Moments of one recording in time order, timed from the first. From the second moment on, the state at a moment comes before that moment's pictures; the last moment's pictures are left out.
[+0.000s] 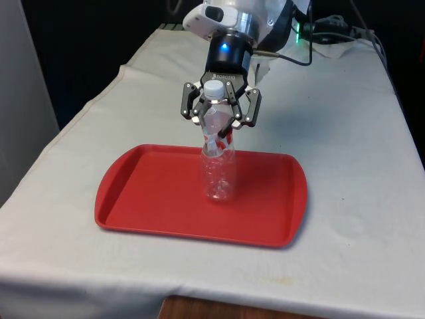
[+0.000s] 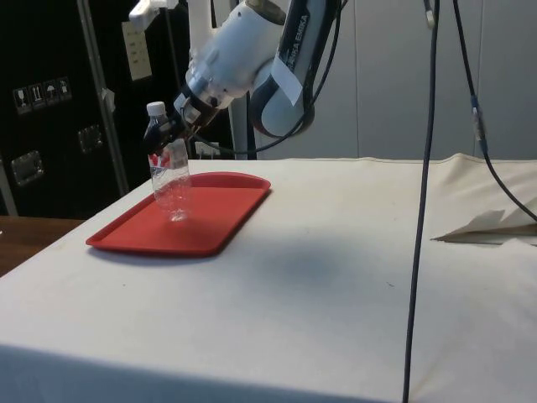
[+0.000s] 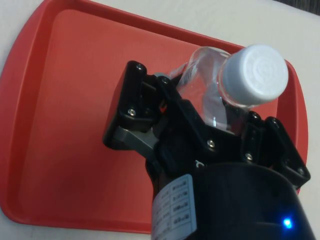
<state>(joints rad) 0.20 0.60 -0.38 -2.08 -0.36 3.54 0.50</state>
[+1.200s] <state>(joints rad) 0.19 0.65 -0.38 -2.01 -0.36 3.54 0.52</state>
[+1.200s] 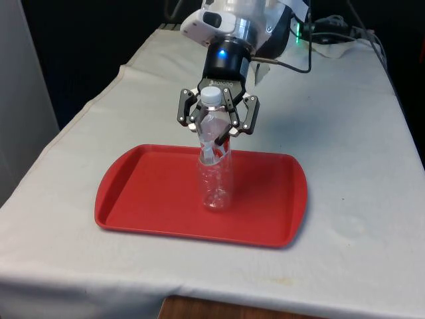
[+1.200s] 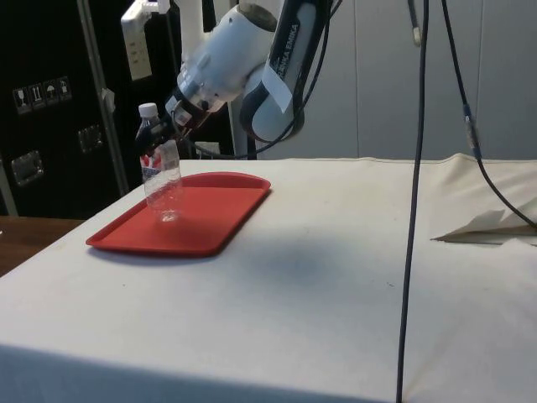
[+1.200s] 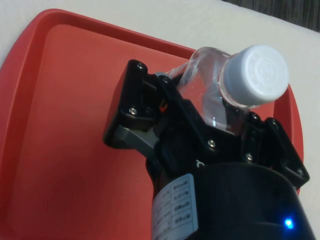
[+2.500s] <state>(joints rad) 0.19 0.67 -0.38 -1.99 -0.36 3.54 0.52</state>
